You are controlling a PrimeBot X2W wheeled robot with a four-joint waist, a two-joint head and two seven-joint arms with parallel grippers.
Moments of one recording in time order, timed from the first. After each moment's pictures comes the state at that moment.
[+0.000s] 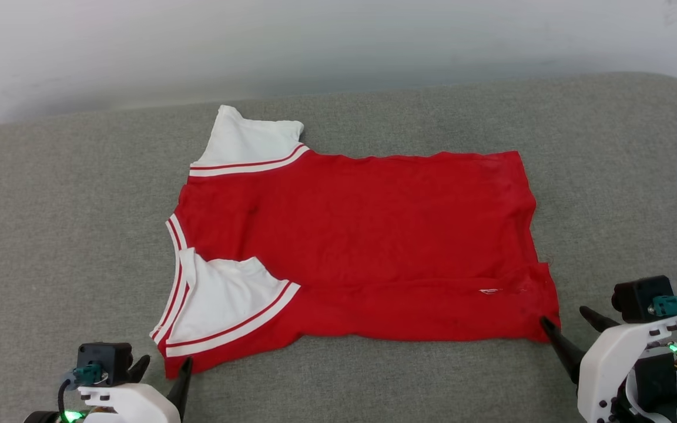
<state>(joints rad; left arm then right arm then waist) 0.01 0.61 -0.47 -0.03 -0.73 0.29 0.14 -0.05 -0.31 0.10 0.03 0.34 0.13 0.50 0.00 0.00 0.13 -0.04</state>
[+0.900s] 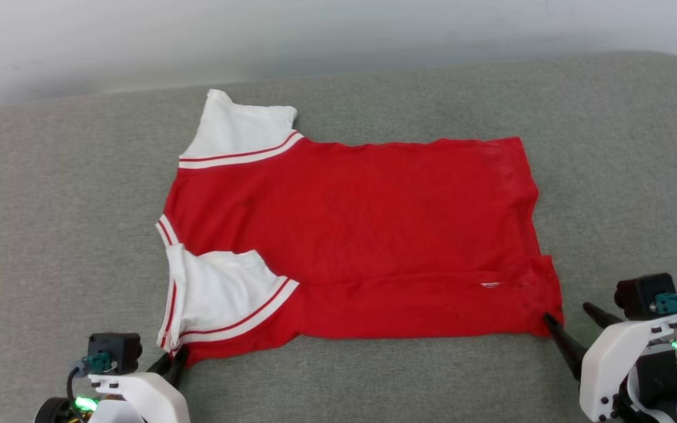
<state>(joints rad) -0.07 0.57 -0.50 0.14 -0.75 0.20 0.09 -0.06 -0.32 0.10 0.03 0.33 0.13 0.47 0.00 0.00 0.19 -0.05</state>
